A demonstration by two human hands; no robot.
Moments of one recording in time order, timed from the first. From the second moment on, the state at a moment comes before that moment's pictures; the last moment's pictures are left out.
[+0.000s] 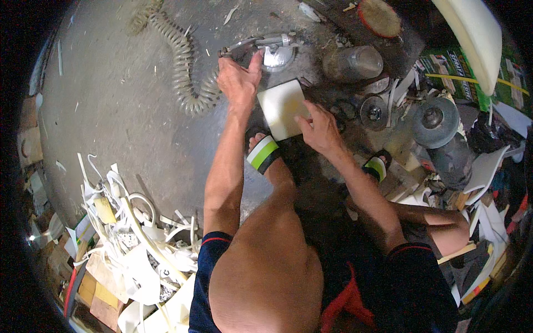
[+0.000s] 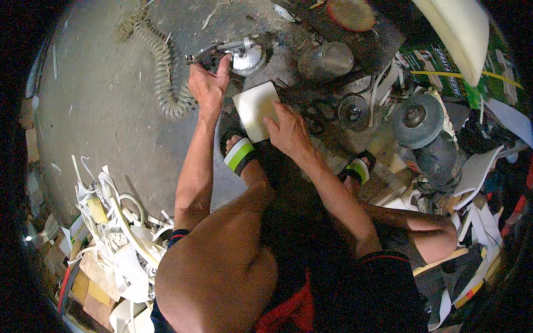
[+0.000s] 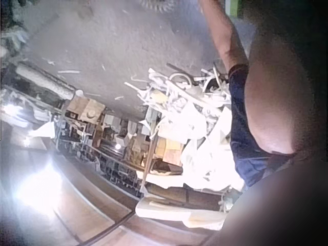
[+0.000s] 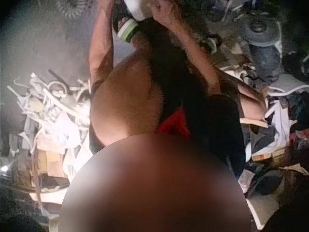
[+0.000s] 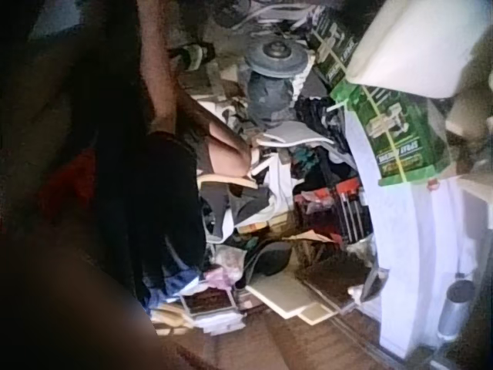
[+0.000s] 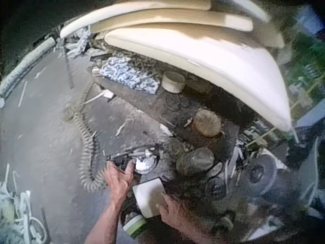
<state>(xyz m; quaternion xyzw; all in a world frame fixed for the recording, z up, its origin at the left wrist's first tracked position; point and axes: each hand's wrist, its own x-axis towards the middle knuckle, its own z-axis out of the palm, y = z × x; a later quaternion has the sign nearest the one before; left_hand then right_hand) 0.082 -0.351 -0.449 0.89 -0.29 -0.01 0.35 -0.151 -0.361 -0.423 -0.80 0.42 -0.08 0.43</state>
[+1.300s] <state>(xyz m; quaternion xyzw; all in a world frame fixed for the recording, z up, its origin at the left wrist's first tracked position) 0.105 -0.316 -0.390 0.76 -0.30 -0.11 0.57 -0.170 -0.356 -0.458 -0.53 0.56 -0.05 0.64</state>
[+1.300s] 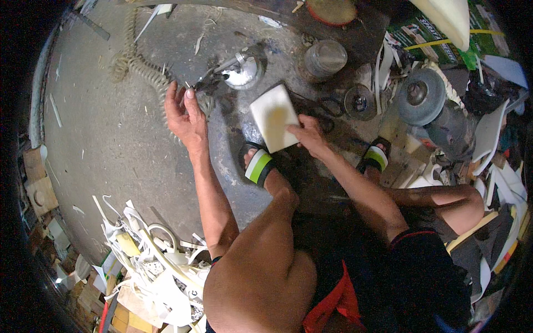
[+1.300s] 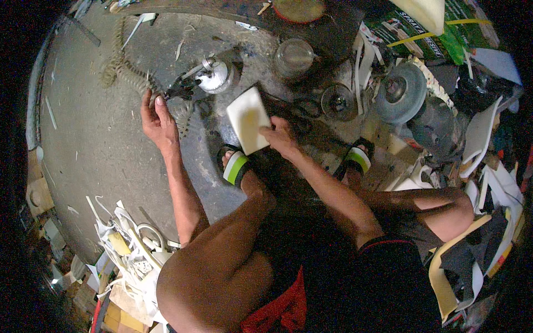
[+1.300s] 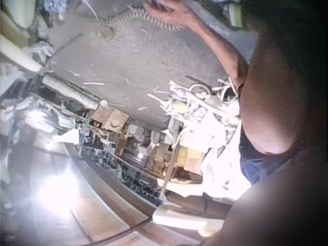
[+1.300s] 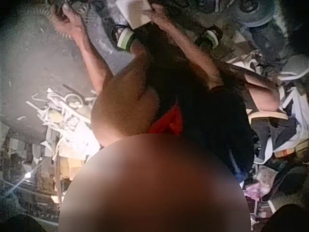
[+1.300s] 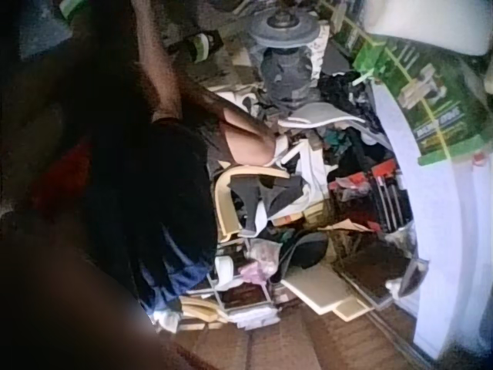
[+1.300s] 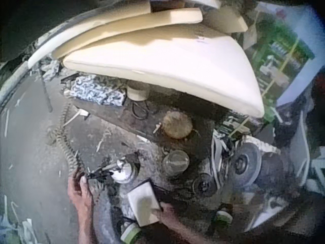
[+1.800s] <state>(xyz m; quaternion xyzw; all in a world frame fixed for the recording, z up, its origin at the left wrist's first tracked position) 0.086 -0.330 -0.376 0.75 -0.29 -0.14 0.58 -0.078 -0.460 -0.353 -0.73 0.50 -0.42 0.22</state>
